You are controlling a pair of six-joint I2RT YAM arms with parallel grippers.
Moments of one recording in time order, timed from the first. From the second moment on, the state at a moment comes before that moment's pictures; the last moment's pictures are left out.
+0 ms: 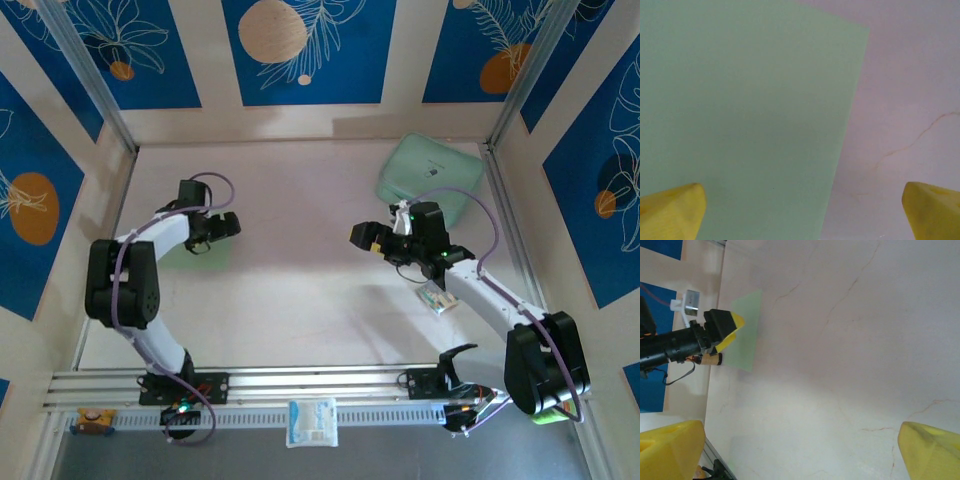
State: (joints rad) left arm -0.06 1.74 1.05 -0.42 0.08 -0.35; right arm 0.32 1.21 0.68 -0.13 -0.54 0.72
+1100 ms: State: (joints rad) left arm -0.78 1.62 0.84 -0.21 -0.01 -0.93; right arm 0.38 1.01 0.84 -0.60 -0.12 0.67
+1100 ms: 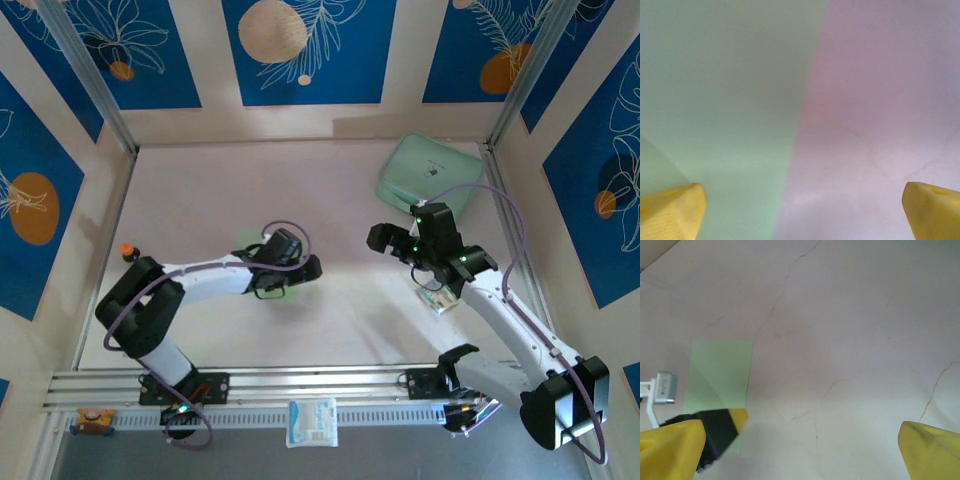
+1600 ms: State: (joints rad) left arm -0.82 1.64 1.05 -0.34 -0.13 -0.66; right arm 0.24 0.93 0.76 -0.54 -0.39 0.69
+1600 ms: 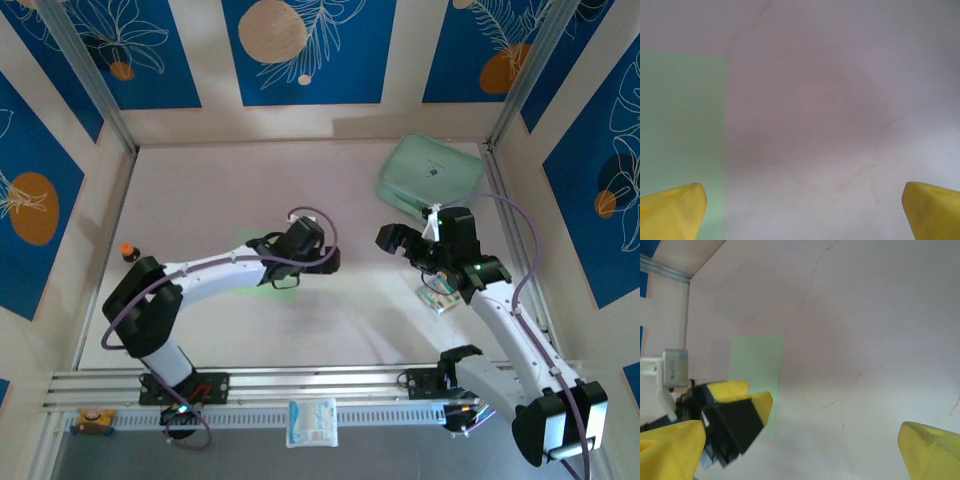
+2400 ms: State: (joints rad) left arm -0.54 1.73 0.98 -0.34 0.26 -0.54; right arm 0.25 0.99 0.74 -0.49 -0.42 0.74
